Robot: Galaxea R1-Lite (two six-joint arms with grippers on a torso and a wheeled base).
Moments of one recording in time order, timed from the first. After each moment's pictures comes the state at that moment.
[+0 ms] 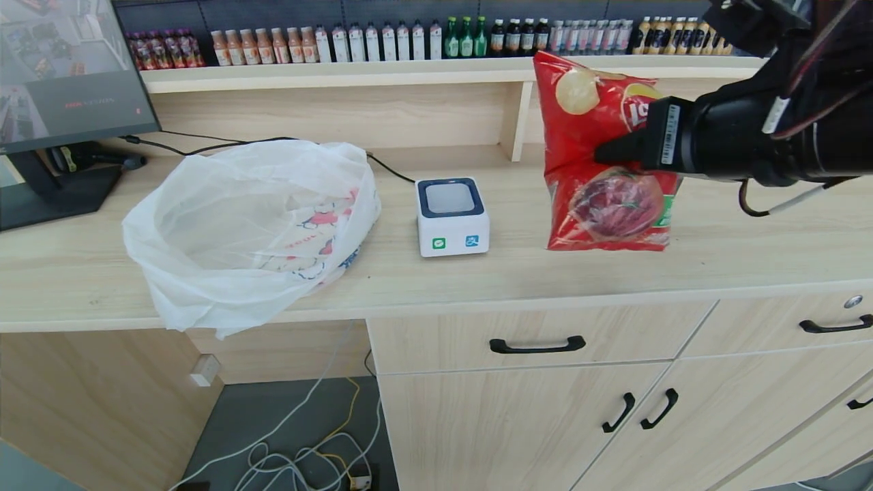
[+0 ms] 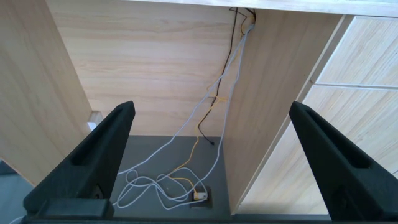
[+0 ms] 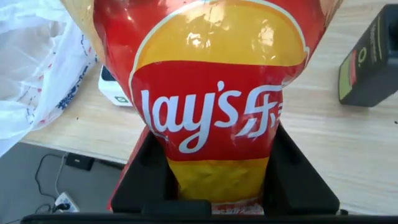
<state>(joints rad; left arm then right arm) 0.00 0.00 0.00 0.00 0.00 0.00 0.51 1.59 -1.58 0.32 -0.16 0.22</state>
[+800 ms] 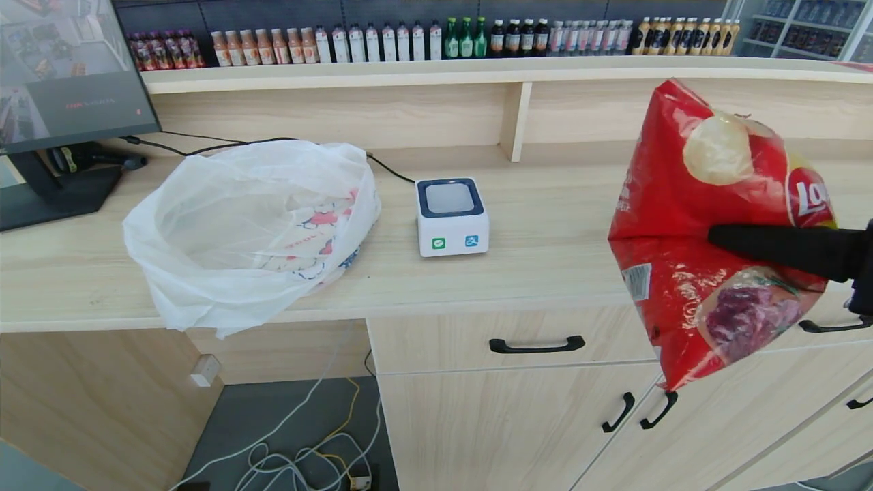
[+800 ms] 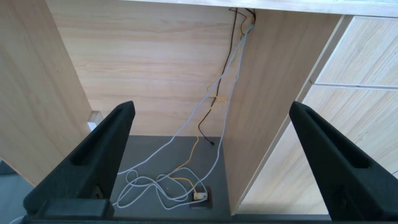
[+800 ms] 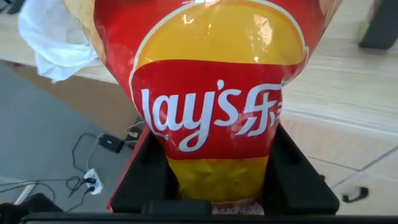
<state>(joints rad) 0.00 0.00 0.00 0.00 0.00 0.00 0.53 1.11 -0.94 0.00 0.03 0.20</state>
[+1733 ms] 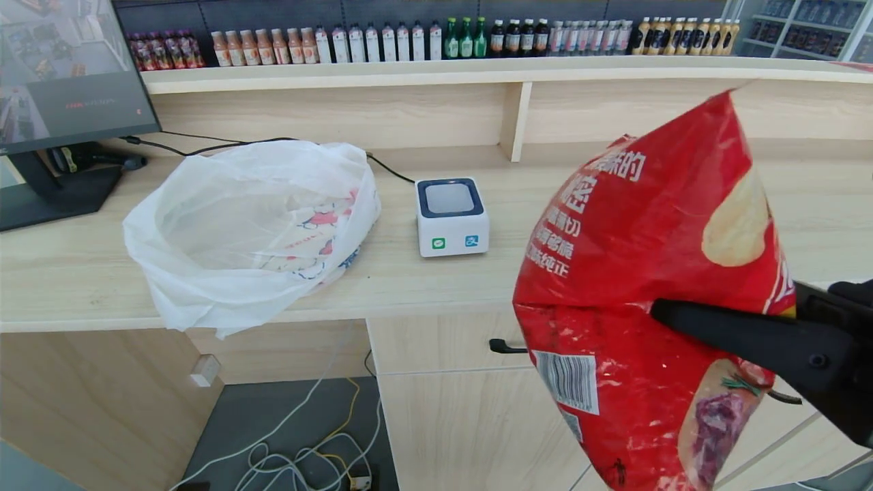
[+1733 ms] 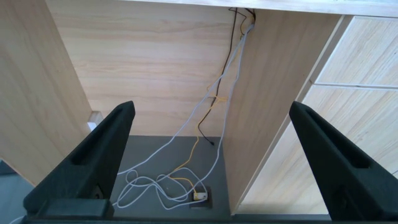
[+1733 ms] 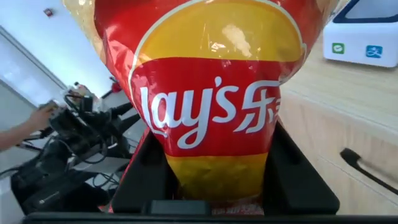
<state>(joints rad) 0.00 0.00 0.00 0.00 0.00 0.00 0.59 1.19 -0.52 -0.80 0.55 0.40</state>
